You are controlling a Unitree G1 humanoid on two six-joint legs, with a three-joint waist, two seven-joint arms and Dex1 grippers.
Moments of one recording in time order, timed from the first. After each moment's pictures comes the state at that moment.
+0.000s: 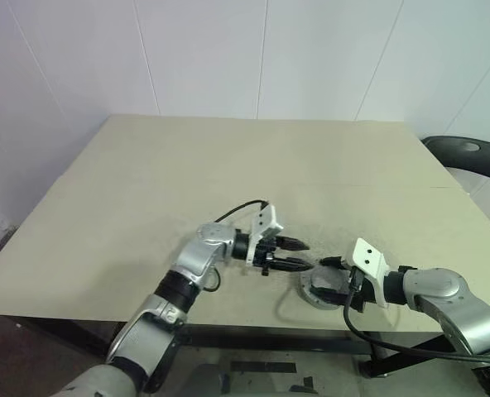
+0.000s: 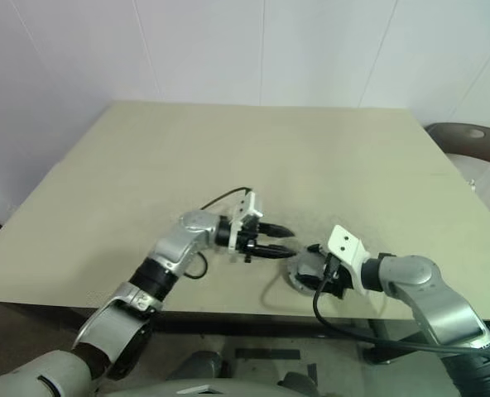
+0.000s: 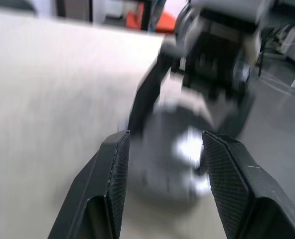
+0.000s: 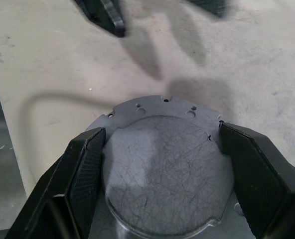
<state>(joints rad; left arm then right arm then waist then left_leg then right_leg) -0.66 0.04 -0.33 0.48 -0.23 0.21 -1.22 0.03 -0.86 0.08 -0.31 0.33 0.49 0.89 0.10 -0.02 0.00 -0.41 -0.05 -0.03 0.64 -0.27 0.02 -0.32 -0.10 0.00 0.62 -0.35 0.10</state>
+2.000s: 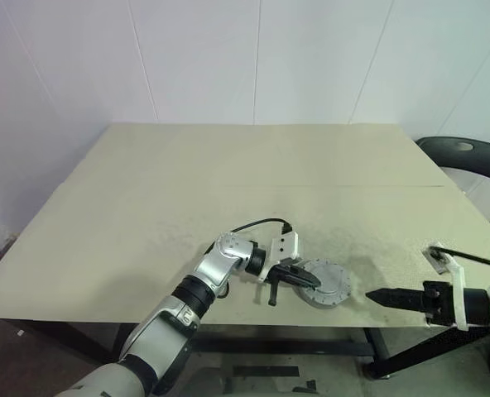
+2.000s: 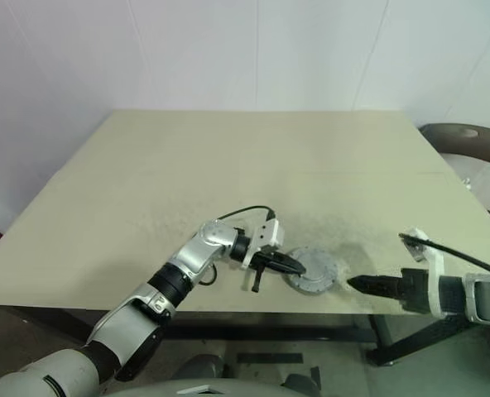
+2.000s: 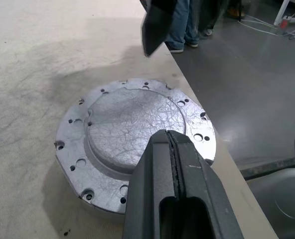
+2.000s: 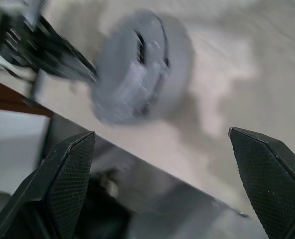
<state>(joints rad) -0.64 0.02 -0.46 0.63 -0.05 0.01 -1.26 0.00 -0.92 -0.45 -0.15 0.93 1.51 0.84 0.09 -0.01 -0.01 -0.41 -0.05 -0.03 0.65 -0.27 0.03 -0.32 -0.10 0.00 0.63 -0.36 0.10</state>
